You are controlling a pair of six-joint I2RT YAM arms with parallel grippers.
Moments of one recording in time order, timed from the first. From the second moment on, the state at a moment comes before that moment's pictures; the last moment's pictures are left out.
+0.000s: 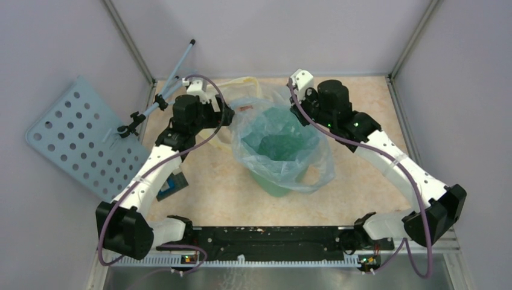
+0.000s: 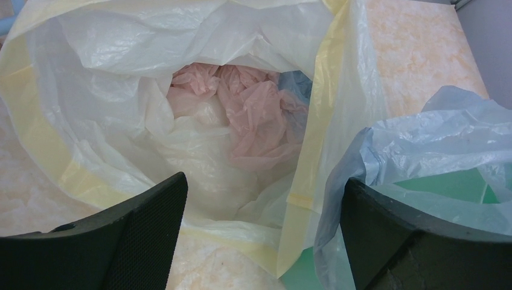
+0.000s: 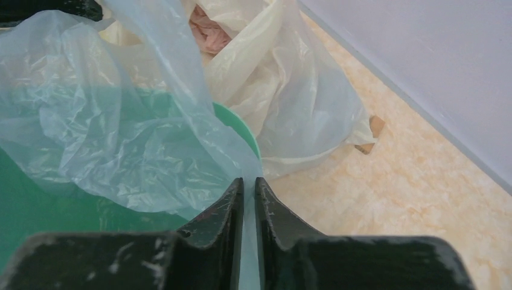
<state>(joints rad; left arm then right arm) -0.28 1.22 1.02 -0.16 0.09 -0.36 0.63 1.30 1.35 -0.42 -0.05 -0.23</state>
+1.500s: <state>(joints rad) -0.28 1.28 0.79 0.03 0.39 -0.42 0.37 1.44 1.43 -0.63 -0.08 0.14</state>
